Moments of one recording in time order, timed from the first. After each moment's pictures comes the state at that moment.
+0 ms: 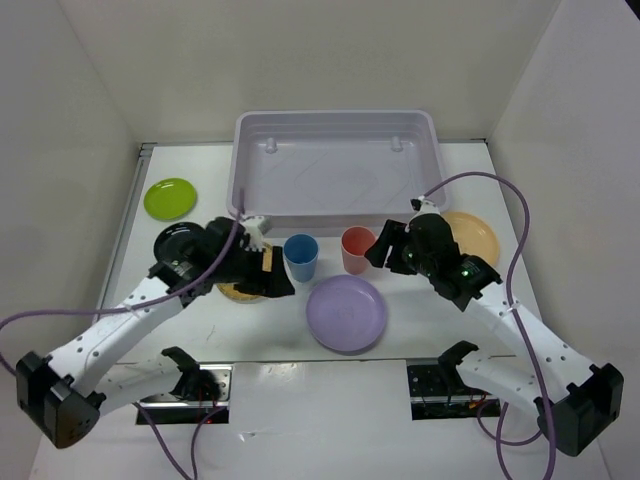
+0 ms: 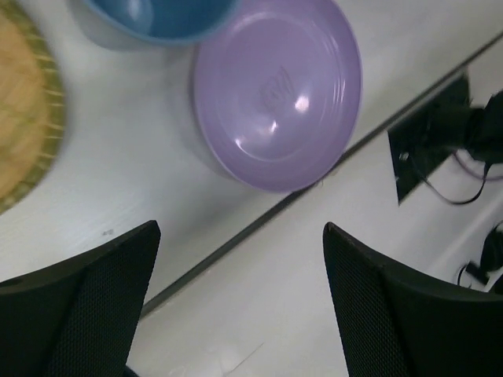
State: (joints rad) left arm -0.57 0.99 0.89 -0.68 0.31 -0.49; right arm 0.54 0.92 0.81 -0.51 0.04 0.68
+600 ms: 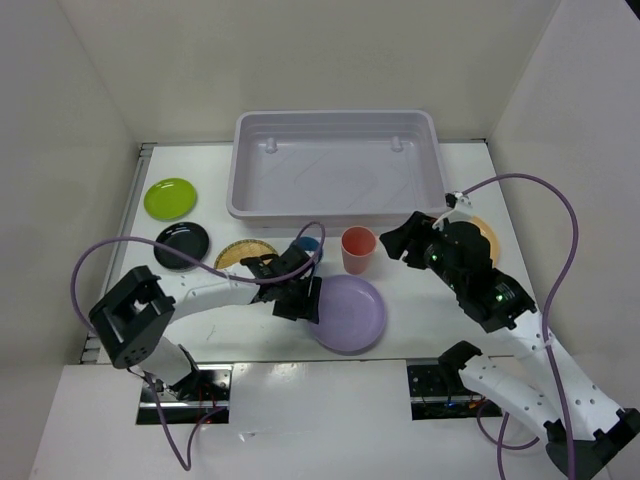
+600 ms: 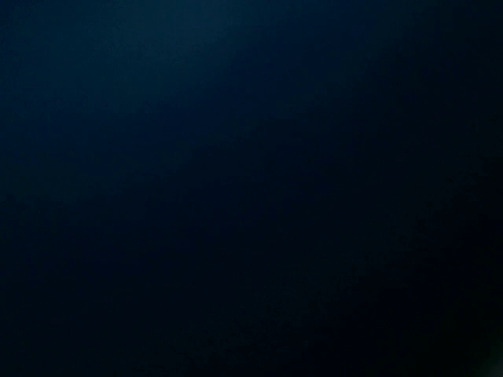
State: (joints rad) left arm -0.86 1.50 0.85 -0.45 0.15 -0.70; right arm 0.54 0.73 0.85 -0.50 0.13 0.71
